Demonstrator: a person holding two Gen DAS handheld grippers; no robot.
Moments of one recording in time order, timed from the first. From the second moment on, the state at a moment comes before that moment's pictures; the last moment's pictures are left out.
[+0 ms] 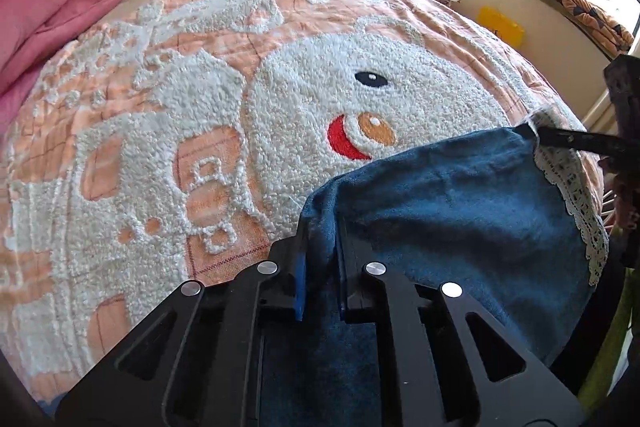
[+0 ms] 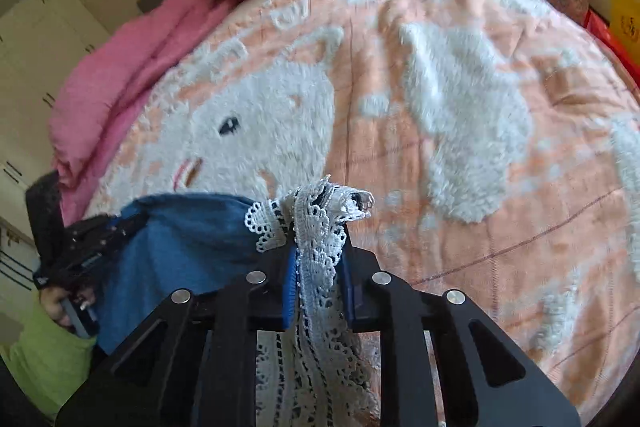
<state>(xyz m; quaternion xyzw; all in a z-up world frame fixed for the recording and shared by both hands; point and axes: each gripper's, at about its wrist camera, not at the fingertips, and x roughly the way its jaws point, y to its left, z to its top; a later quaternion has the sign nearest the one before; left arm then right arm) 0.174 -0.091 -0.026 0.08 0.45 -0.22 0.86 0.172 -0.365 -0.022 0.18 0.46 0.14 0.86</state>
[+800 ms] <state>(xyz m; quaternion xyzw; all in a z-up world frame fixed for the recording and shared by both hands) 0.106 -0.001 0.008 -0.02 0.42 -0.13 0.90 0.092 -0.392 0.008 0.12 0.44 0.09 0.89</state>
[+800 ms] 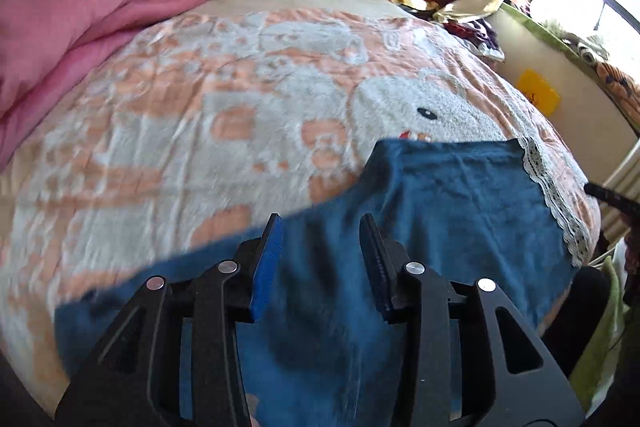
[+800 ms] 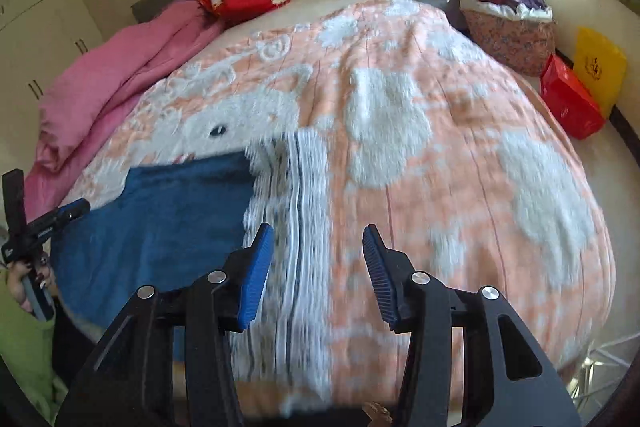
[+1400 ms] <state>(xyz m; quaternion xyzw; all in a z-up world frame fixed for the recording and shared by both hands) 0.066 0.053 -0.034 0.00 0.48 -0.05 0.88 0.073 -0.305 -0.031 -0.09 0.52 0.08 0.84</state>
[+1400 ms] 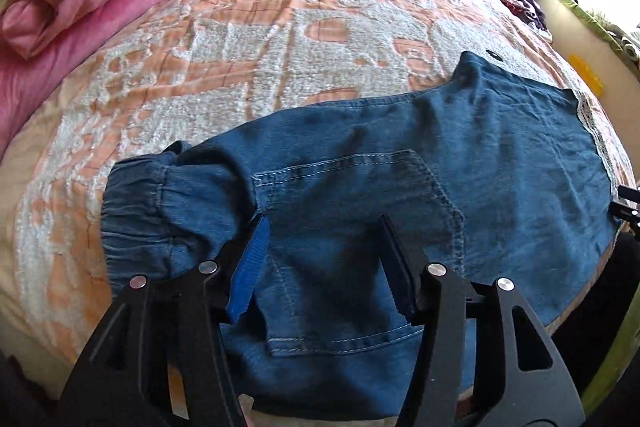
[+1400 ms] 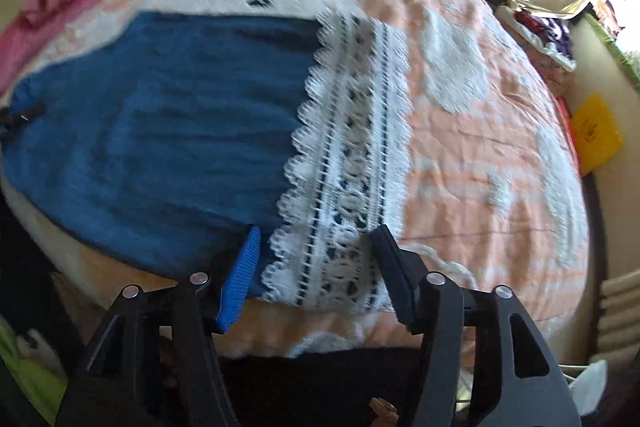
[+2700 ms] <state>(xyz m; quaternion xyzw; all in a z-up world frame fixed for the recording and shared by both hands) 0.017 -0.055 -0.043 0.09 0.47 -0.16 0.86 0.060 -0.219 -0.017 -0.08 0.47 0.16 0.86</state>
